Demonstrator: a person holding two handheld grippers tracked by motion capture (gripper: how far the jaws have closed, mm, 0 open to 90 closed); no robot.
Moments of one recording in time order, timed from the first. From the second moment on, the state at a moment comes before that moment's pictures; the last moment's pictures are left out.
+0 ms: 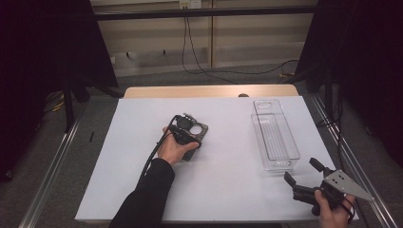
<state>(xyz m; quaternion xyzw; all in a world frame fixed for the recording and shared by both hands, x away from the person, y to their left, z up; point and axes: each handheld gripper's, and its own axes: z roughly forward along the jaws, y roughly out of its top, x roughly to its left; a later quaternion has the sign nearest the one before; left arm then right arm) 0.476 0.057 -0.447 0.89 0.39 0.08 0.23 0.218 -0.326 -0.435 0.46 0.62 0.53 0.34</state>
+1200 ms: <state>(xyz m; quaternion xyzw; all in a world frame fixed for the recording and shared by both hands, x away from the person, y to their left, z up) 0.470 0.073 -0.423 0.87 0.37 0.13 0.30 0.218 -0.327 -0.436 0.46 0.62 0.53 0.34</state>
